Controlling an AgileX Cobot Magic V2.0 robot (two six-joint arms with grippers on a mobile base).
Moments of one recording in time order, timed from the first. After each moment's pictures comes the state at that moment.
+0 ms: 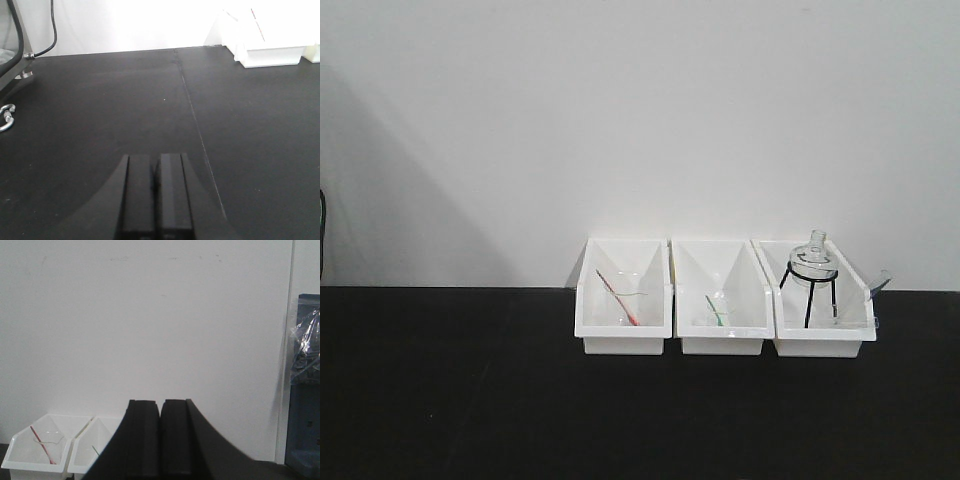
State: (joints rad) left arm -0.07 -0.01 0.03 0.17 0.28 -0.18; right arm 0.02 0.30 -0.40 -0.08 -0.05 0.04
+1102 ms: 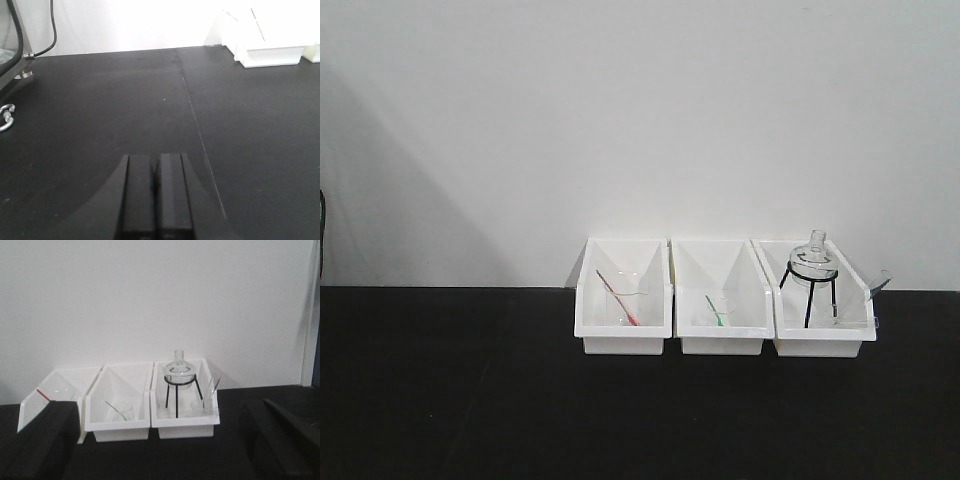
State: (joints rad) left arm -0.07 -0.01 0.03 0.17 0.28 -0.18; right arm 0.02 0.70 -0.58 -0.07 0.00 0.17
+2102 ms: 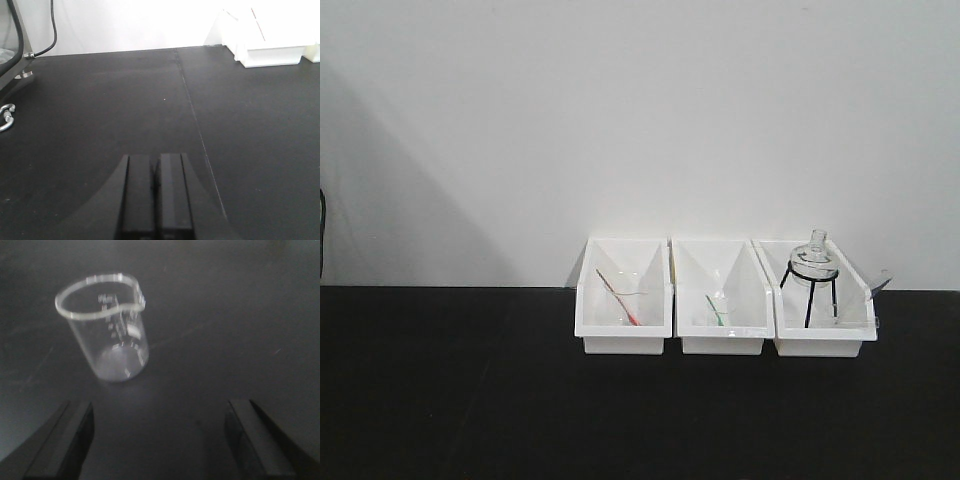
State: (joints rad) left arm -0.07 -0.01 0.03 0.17 0.28 -0.18; right arm 0.02 1.74 -0.06 -0.51 -1.13 0.20
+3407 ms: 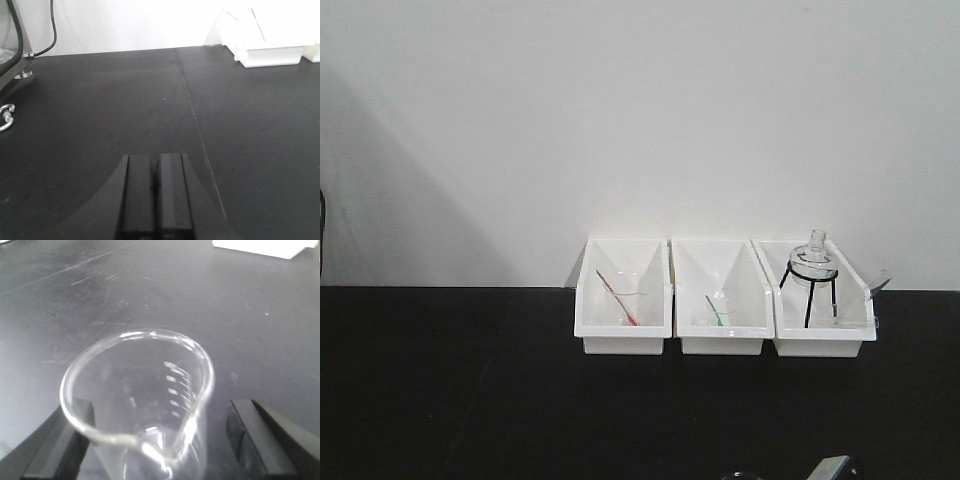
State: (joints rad) left arm -0.07 -0.01 0.03 0.17 0.28 -0.18; right arm 0.05 2.05 -0.55 -0.92 -1.14 0.33
